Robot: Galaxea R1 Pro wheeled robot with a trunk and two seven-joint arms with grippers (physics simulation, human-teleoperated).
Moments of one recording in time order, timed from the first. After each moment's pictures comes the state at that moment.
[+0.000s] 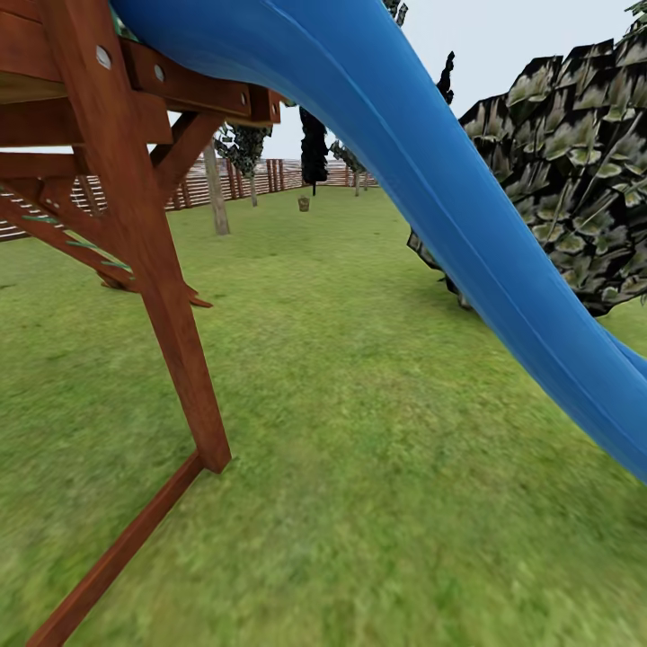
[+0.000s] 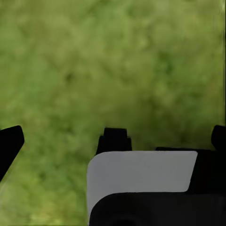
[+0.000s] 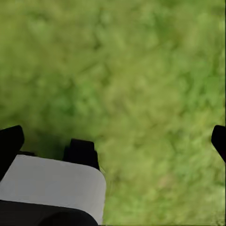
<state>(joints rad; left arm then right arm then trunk) -0.20 0.03 0.04 -0.40 0.00 0.24 0.00 -0.23 0.01 0.11 -0.26 0.13 0.08 -0.14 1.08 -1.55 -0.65</state>
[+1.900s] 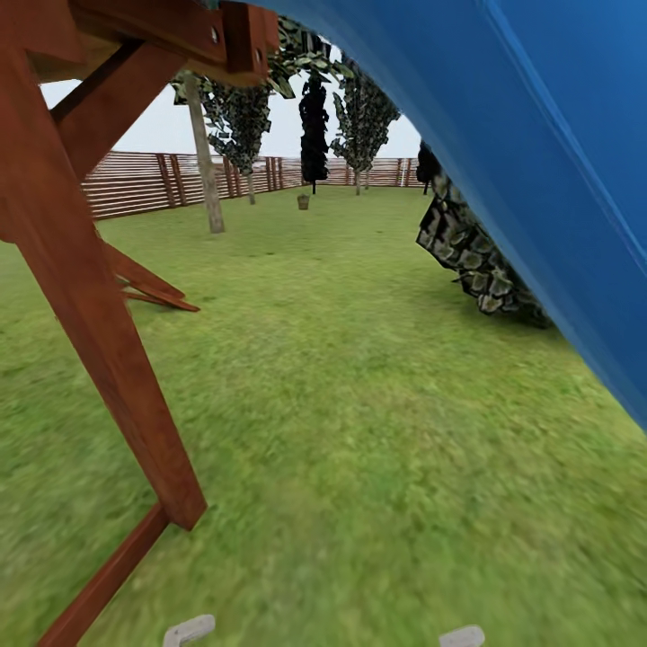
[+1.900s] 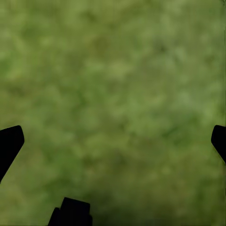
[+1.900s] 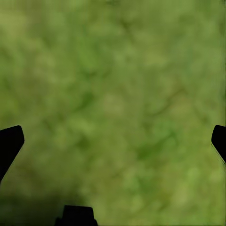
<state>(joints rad) -0.33 -0.01 0.26 -0.31 0.04 0.09 0.01 -0.40 0.01 0.11 -0.09 0.13 -0.06 -0.15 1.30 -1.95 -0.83</state>
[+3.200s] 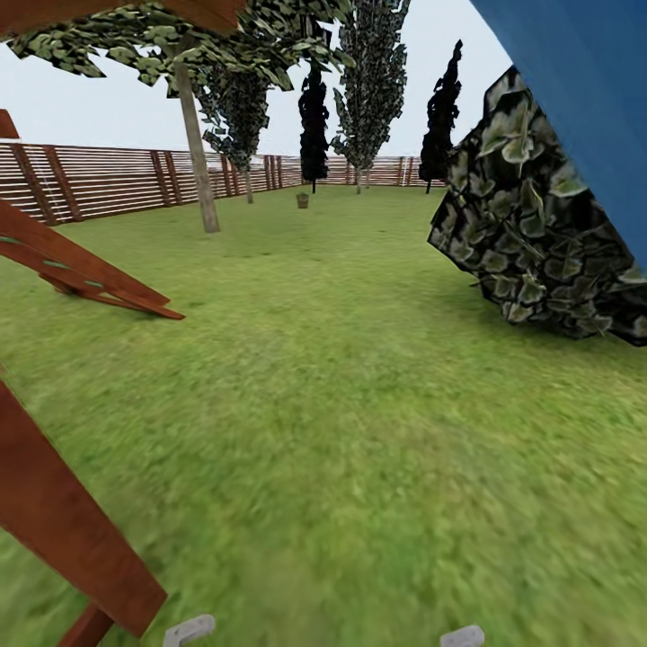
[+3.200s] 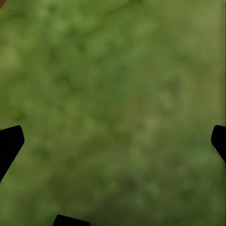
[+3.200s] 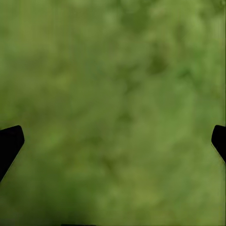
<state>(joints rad) -0.33 -0.01 0.26 -0.31 0.04 0.09 0.01 -0.40 0.01 0.11 -0.09 0.13 -0.06 -0.15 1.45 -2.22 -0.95</state>
